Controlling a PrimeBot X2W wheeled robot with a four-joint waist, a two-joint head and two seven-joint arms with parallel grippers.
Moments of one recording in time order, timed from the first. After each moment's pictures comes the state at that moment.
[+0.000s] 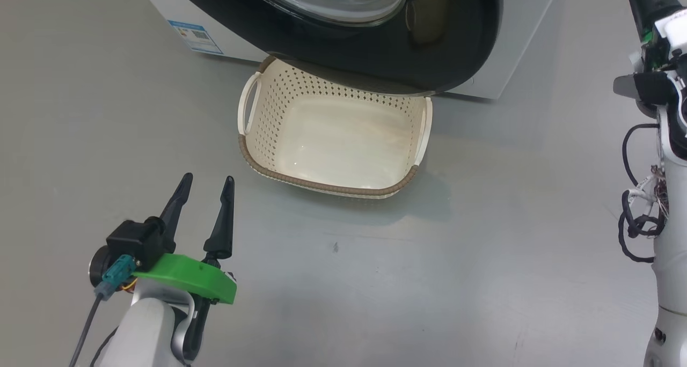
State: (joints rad) left arm -0.27 0.03 -0.20 0.35 -0.39 -0.13 -0.25; right arm -0.68 -0.18 0.01 0.09 1.32 -0.12 0.31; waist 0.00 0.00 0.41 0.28
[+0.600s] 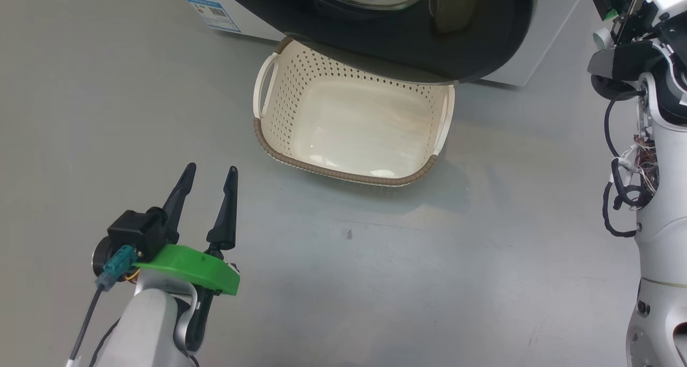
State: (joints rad) left arm -0.30 0.03 -0.21 0.36 -0.41 -0.13 -0.25; right arm -0.80 -0.12 0.01 0.21 1.45 -0.13 0.45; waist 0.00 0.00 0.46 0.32
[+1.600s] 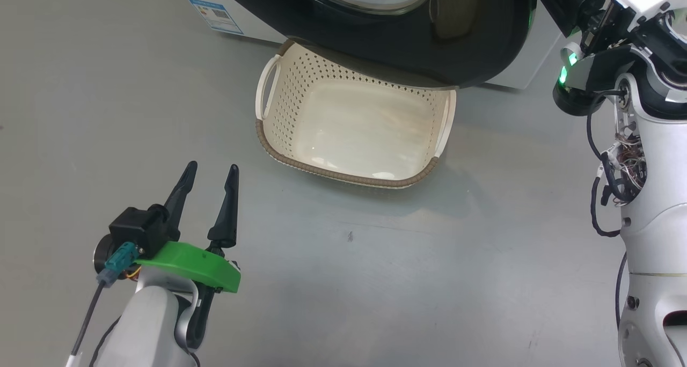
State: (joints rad) left arm -0.32 0.03 -0.22 0.38 -0.41 -0.13 -0.25; right arm -0.84 -0.09 0.02 0.36 1.59 -0.13 0.58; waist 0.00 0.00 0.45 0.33
